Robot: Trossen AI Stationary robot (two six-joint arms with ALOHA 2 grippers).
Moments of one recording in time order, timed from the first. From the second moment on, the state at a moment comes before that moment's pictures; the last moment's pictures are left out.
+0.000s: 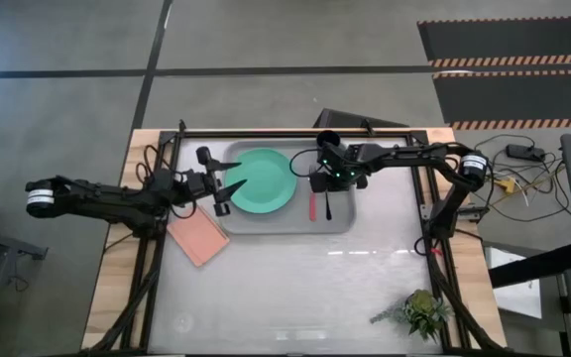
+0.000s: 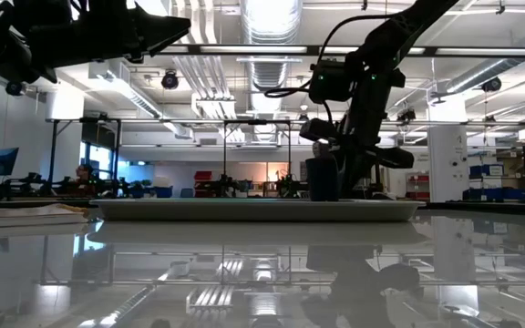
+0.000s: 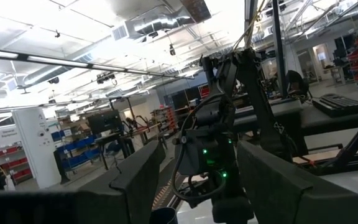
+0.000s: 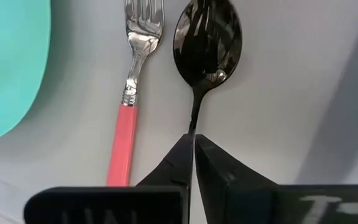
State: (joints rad) left arm 0.20 0.96 0.25 1.07 -0.04 0.33; right arm -0.41 1.74 1.09 -0.60 -0.13 0.97
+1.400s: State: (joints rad) left arm 0.20 0.96 0.25 1.04 -0.06 0.35; right arm -0.41 1.74 1.08 -0.54 0.00 0.84
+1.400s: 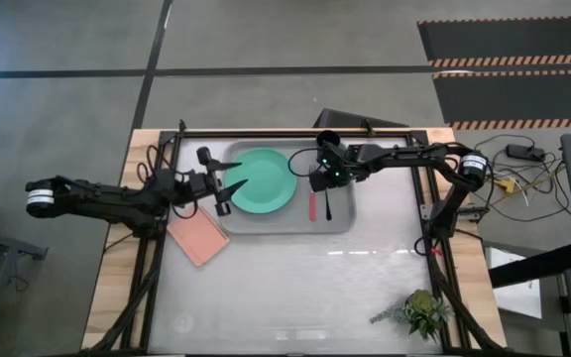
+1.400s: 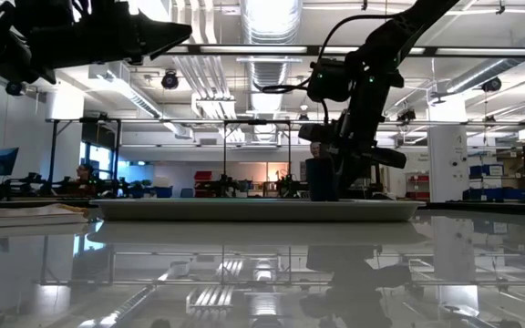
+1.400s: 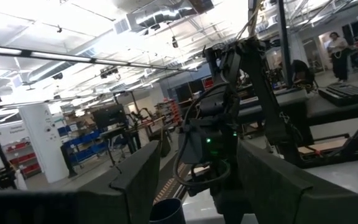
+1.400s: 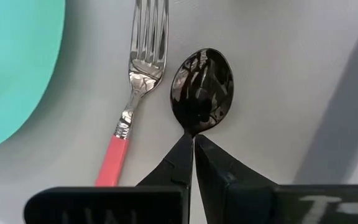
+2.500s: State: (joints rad) left arm 0.20 0.96 0.25 1.04 -0.07 0.35; right arm -0.36 1.75 1.11 -0.47 0.13 0.78
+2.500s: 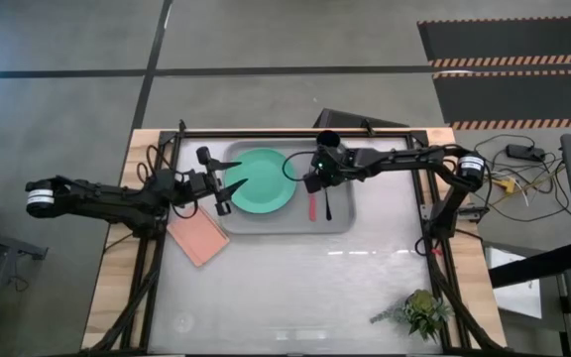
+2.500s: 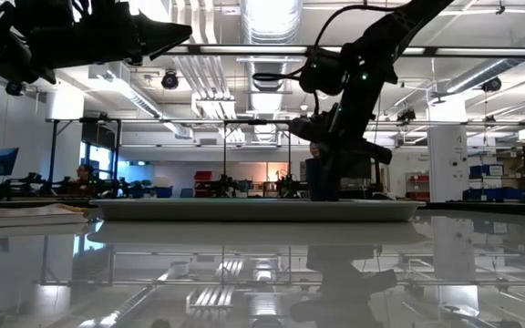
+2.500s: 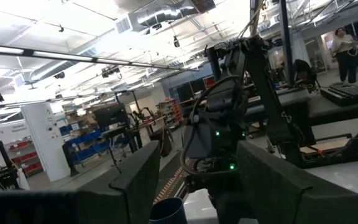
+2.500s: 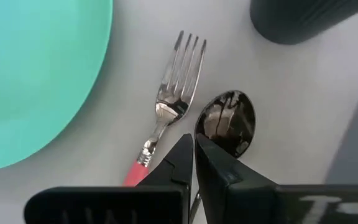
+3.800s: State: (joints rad) left arm 0.20 0.96 0.25 1.04 -0.07 0.35; right arm -0.35 1.75 0.94 -0.30 0.26 0.72
